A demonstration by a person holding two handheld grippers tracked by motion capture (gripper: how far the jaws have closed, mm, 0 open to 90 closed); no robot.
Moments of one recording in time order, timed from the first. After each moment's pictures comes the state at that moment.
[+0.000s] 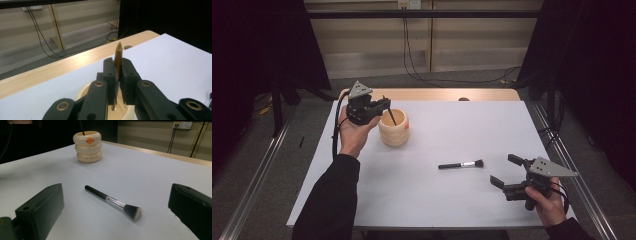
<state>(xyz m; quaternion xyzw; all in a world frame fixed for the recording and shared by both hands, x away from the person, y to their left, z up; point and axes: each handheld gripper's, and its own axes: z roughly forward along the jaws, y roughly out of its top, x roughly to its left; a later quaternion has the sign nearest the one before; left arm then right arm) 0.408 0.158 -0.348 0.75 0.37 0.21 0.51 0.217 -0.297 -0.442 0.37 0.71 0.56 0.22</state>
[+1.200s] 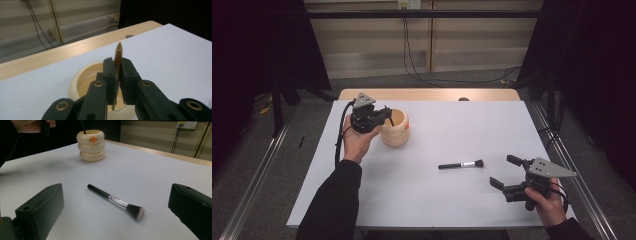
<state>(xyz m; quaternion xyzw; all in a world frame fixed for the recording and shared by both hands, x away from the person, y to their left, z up) 0.411 0.156 -0.385 0.75 0.38 0.20 0.50 0.216 -0.296 -0.442 0.35 0.72 0.56 0.22</state>
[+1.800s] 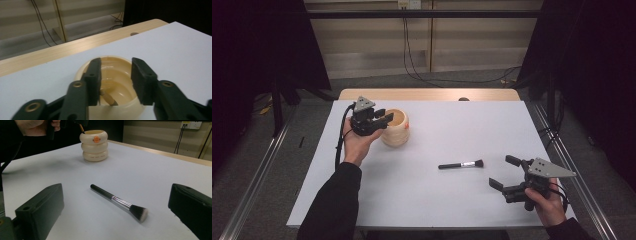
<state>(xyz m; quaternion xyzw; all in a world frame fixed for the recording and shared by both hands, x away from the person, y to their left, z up) 0.410 0.160 -0.395 0.75 0.39 0.21 0.49 0.216 -0.294 -0.442 0.35 0.72 0.56 0.21</state>
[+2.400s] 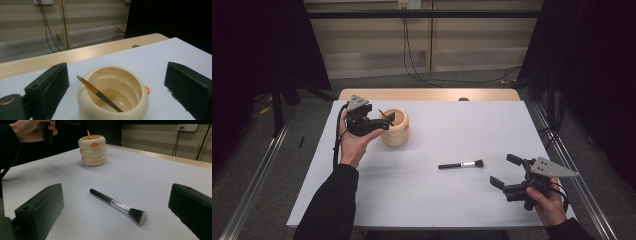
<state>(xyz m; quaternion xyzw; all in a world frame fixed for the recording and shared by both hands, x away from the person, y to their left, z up) 0.405 0.169 -0.387 0.72 0.41 0.21 0.52 0.216 -0.296 -0.440 0.36 0.71 0.57 0.21</state>
